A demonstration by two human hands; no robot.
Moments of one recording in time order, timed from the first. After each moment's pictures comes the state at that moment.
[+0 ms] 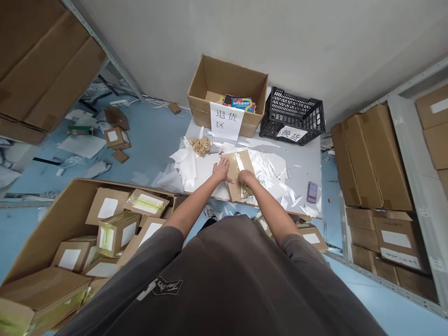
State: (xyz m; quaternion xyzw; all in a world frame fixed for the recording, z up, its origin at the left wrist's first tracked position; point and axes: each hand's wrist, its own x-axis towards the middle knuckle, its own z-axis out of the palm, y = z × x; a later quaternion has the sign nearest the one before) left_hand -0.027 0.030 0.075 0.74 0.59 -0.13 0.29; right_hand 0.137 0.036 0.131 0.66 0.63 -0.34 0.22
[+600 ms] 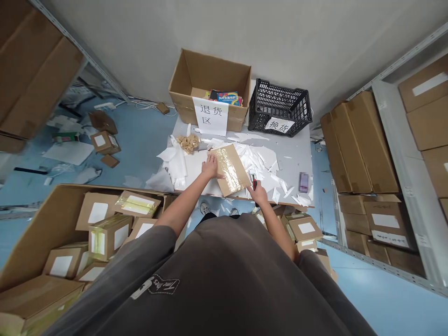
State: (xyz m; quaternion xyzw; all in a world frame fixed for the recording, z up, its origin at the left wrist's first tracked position) left_hand -0.012 0.017 0.099 0.71 0.63 -0.14 0.29; right_hand 0.277 -0.097 0.129 0.76 0.58 -0.31 0.05
